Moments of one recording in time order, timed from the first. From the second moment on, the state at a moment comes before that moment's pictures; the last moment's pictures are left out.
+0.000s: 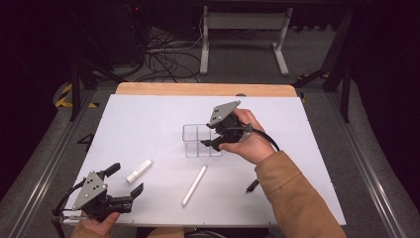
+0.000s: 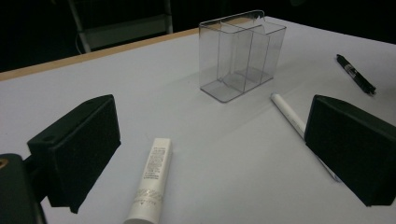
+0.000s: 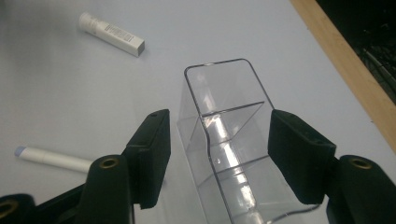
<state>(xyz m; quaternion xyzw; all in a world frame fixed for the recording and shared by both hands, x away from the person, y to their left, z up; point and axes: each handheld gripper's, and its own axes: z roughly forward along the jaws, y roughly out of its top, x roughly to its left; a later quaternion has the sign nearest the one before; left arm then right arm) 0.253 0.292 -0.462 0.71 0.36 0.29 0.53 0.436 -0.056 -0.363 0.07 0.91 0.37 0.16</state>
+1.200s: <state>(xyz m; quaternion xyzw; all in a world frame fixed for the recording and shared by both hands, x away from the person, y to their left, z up) 0.268 0.281 -0.460 0.72 0.34 0.28 0.54 0.390 -0.172 -0.374 0.21 0.85 0.45 0.20</state>
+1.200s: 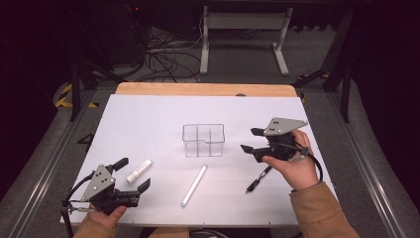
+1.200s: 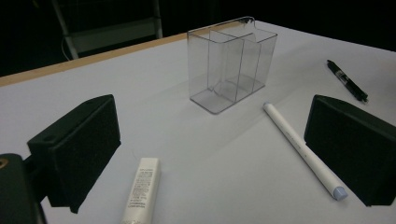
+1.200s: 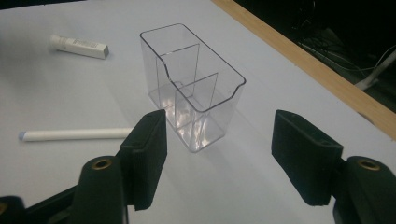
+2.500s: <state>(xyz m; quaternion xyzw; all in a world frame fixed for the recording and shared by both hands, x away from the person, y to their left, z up) 0.267 0.281 -0.460 0.72 0.35 0.28 0.53 0.363 -0.207 -0.396 0.35 0.81 0.42 0.21</state>
